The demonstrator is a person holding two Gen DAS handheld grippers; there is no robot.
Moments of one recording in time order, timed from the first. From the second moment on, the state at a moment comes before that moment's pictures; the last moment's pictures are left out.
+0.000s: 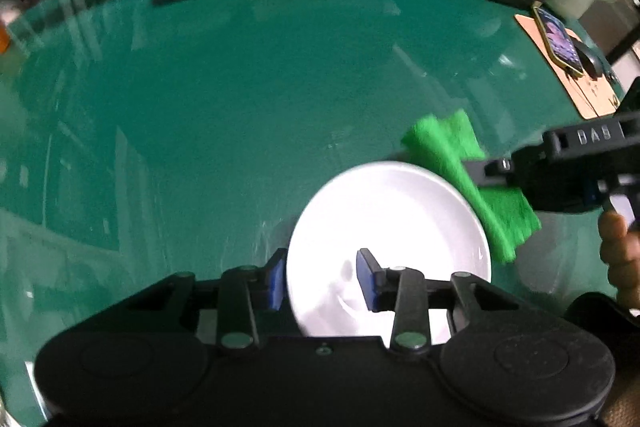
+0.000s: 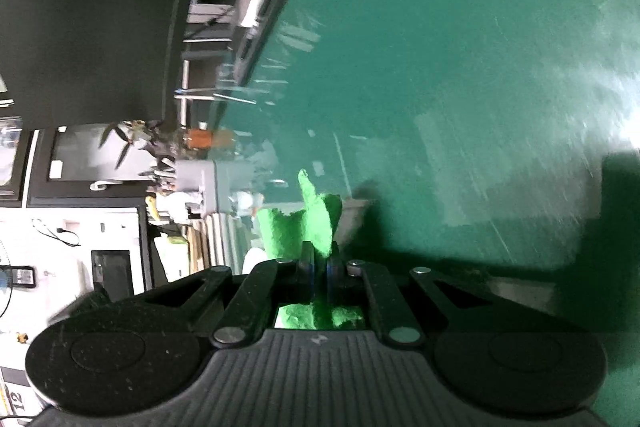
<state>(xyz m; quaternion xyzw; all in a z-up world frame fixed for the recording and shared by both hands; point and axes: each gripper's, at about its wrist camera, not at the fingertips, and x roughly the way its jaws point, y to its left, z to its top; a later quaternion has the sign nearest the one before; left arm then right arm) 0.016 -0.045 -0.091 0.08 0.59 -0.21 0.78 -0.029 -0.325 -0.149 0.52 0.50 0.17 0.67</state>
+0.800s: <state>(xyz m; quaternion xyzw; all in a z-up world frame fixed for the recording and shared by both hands) 0.039 -0.059 -0.094 0.18 0.55 -0.27 0.77 -0.015 -0.307 -0.161 0.51 0.54 0.17 0.65</state>
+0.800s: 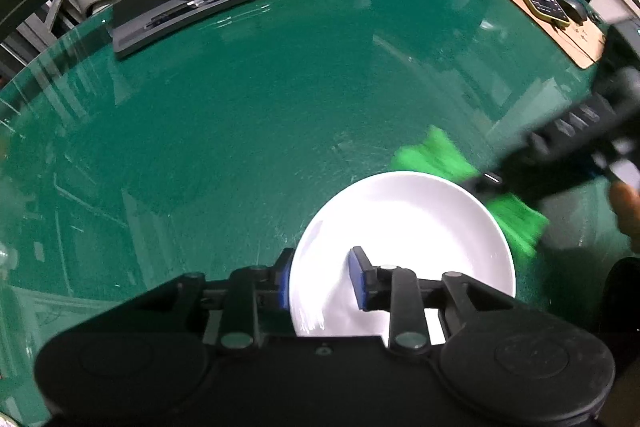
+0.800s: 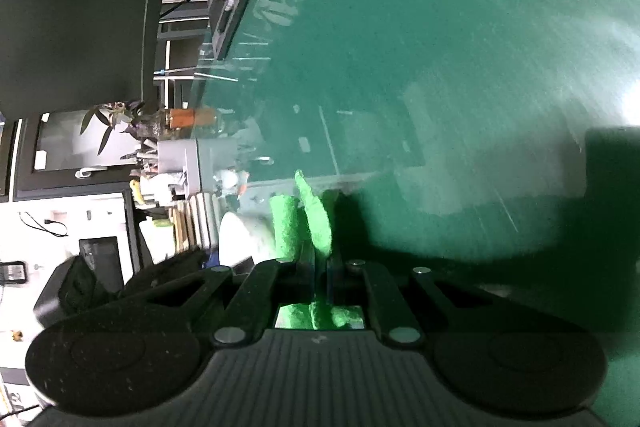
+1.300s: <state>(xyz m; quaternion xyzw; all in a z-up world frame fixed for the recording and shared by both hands) 0.034 -0.058 -0.091 0.18 0.55 -0.27 0.77 -0.018 -0.312 -0.155 0.50 0.54 0.18 0.65</state>
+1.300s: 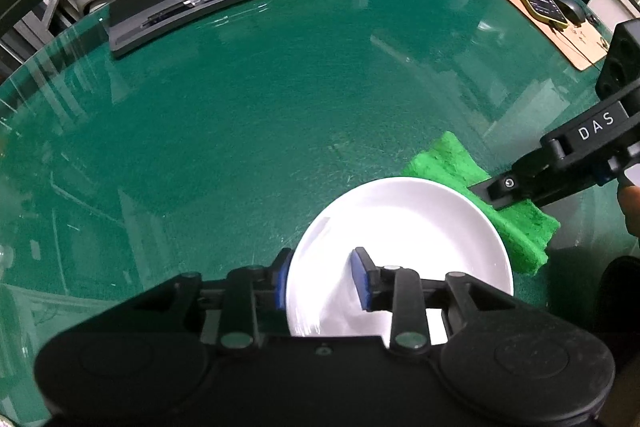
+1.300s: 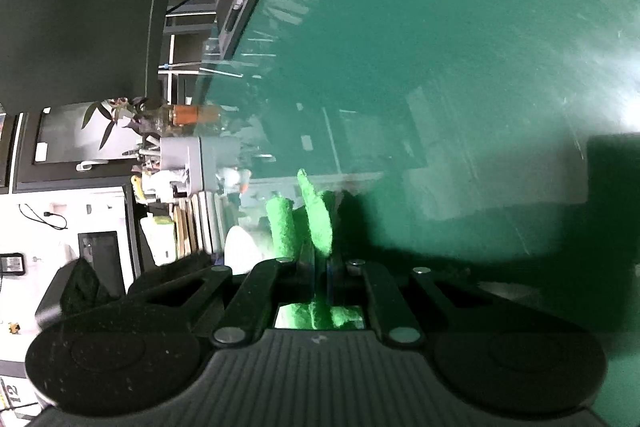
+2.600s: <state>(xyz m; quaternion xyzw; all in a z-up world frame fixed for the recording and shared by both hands) 0.034 -0.064 -0.088 0.18 0.55 -0.28 0.77 0.010 -0.296 -0.156 0.49 0.53 0.20 0.66</state>
